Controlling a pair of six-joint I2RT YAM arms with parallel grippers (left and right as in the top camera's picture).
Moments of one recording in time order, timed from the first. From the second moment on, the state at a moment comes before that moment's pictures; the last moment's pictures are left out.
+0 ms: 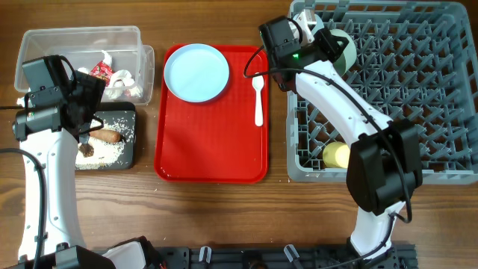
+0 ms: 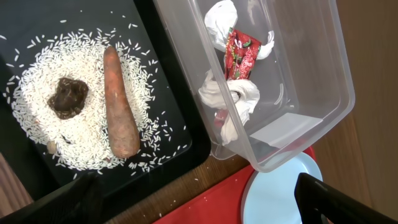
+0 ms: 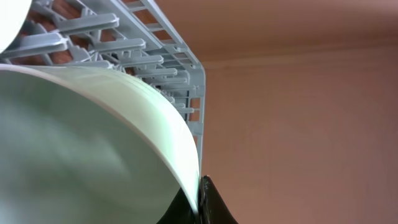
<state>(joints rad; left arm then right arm) 0.29 1.40 1.20 -0.80 -0.06 -0.94 0.44 2.02 1.63 -0.67 1.28 -0.38</state>
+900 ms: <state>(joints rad) 0.29 1.40 1.20 -0.80 -0.06 -0.94 0.64 2.07 1.63 -0.55 1.12 -0.52</state>
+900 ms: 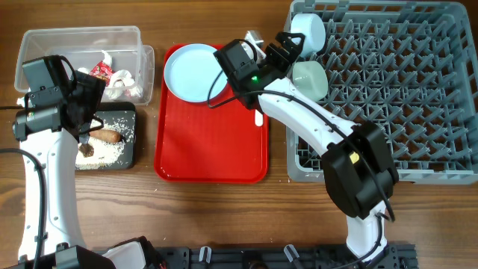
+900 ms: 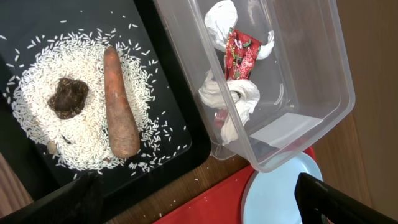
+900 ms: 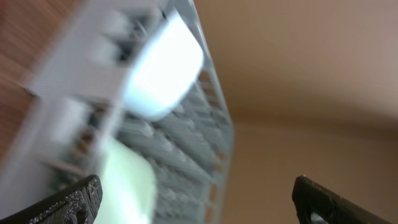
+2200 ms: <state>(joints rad) 0.29 1.40 1.20 -0.80 -0.06 -0.94 0.64 2.27 1.67 -0.47 0.05 0.73</state>
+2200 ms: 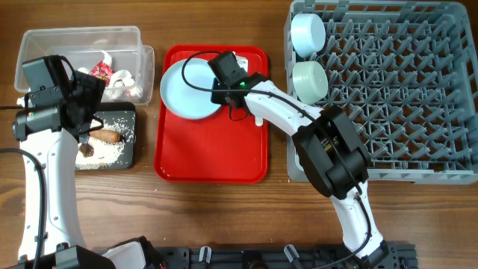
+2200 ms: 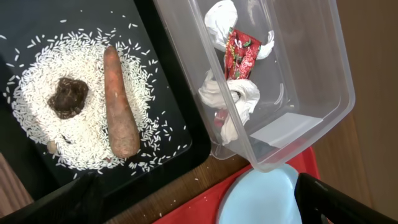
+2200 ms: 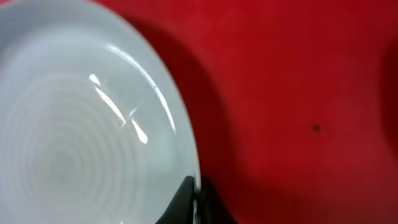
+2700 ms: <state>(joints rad) 0.29 1.40 1.20 -0.80 -0.06 -0.94 0.60 1.87 1.84 -0.98 0.52 0.41</state>
